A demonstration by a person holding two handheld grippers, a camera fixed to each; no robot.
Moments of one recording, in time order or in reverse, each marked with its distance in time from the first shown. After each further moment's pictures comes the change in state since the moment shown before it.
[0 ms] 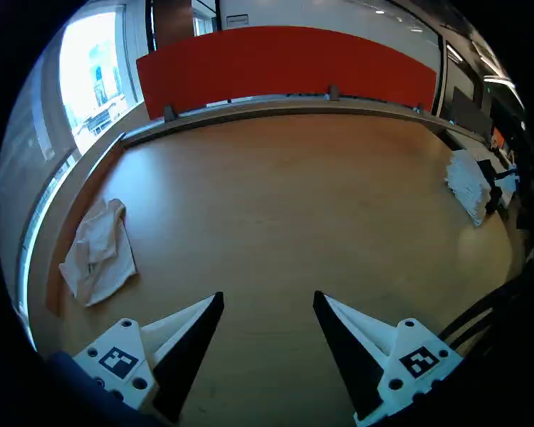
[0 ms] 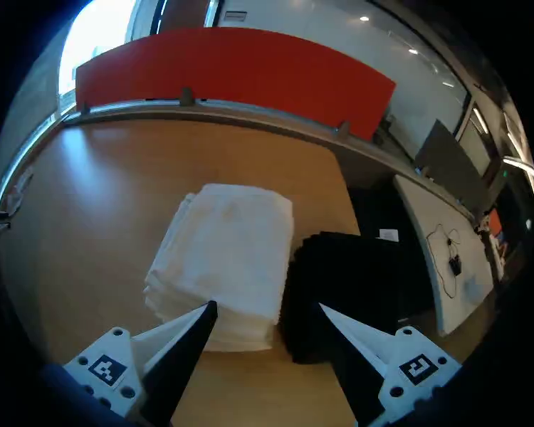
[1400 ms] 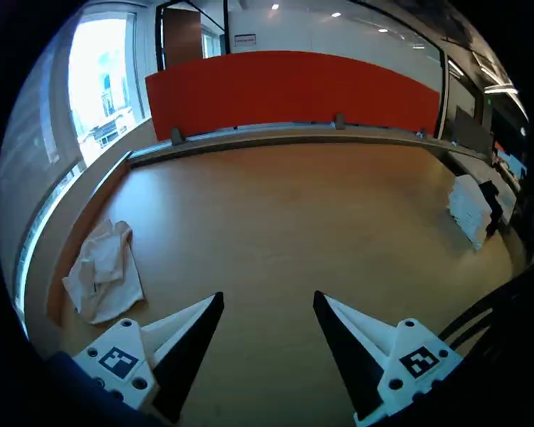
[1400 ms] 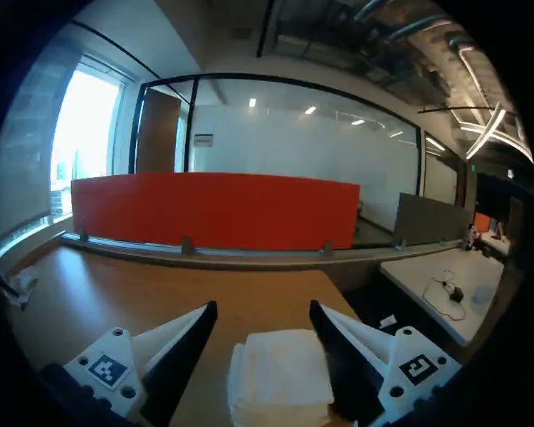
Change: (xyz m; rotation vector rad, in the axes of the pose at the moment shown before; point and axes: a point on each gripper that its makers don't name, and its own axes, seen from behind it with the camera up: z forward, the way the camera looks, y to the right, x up) left arm 0.046 -0.010 -0.004 0.016 0.123 -0.031; right arm 0.153 -0.064 -0.076 -0.077 0.629 0.208
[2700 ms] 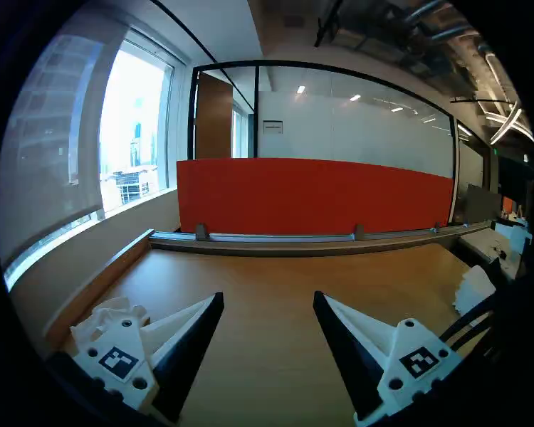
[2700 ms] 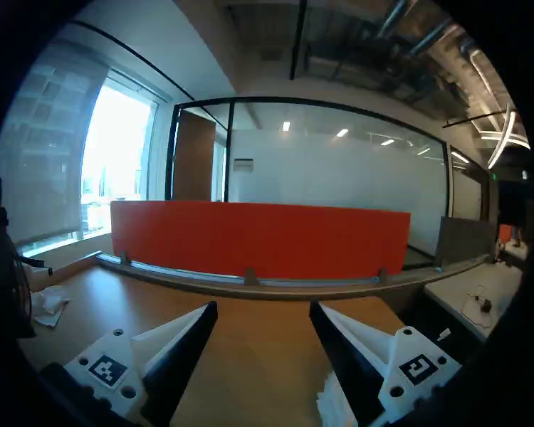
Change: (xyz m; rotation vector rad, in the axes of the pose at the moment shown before) left arm 0.154 -0.036 -0.023 0.073 0.447 -0.108; right arm 0.055 -0.167 -0.007 0.158 0.114 -0.001
